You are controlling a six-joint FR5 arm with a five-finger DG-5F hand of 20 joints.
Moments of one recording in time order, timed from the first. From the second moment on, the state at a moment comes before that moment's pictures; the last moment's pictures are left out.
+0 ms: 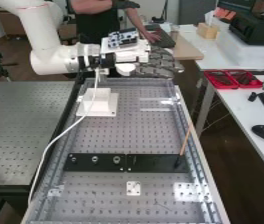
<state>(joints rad) 1.71 -1.87 -1.84 -2.50 -1.43 -0.53</state>
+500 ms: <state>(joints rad) 1.69 -1.85 -1.84 -2.52 -1.45 -0.54</state>
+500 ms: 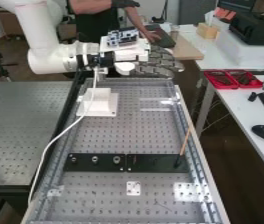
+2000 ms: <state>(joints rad) 1.68 -1.71 -1.87 -2.67 -1.41 -0.59</state>
